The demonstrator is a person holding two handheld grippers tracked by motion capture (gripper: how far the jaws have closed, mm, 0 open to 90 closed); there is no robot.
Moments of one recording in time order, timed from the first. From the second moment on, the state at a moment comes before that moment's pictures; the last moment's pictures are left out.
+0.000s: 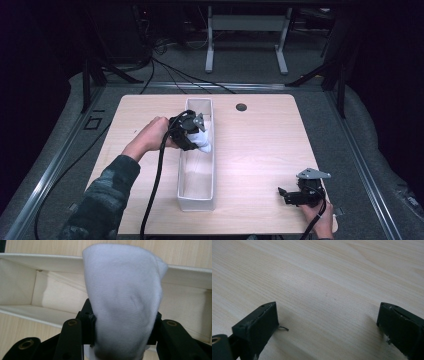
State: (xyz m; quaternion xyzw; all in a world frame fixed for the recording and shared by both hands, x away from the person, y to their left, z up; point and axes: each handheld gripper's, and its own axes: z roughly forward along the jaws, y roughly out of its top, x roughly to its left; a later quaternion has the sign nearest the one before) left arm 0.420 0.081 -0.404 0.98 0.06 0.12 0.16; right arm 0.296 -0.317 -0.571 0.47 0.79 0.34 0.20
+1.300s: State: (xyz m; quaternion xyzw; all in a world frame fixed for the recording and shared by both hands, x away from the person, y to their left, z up) left arm 0.427 0.072 -0.449 0.98 0.05 0.08 0.14; right arm 0.295 -0.317 -0.571 0.47 0.79 0.34 0.20
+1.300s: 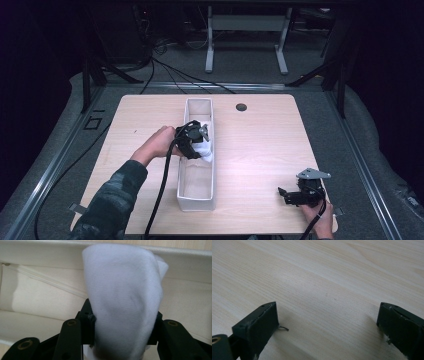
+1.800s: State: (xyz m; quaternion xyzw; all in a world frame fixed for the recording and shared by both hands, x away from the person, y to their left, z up) left arm 0.430 0.063 -0.463 0.99 0.05 0.07 0.13; right arm 0.295 -0.317 -0.571 0.47 0.79 0.34 0.20
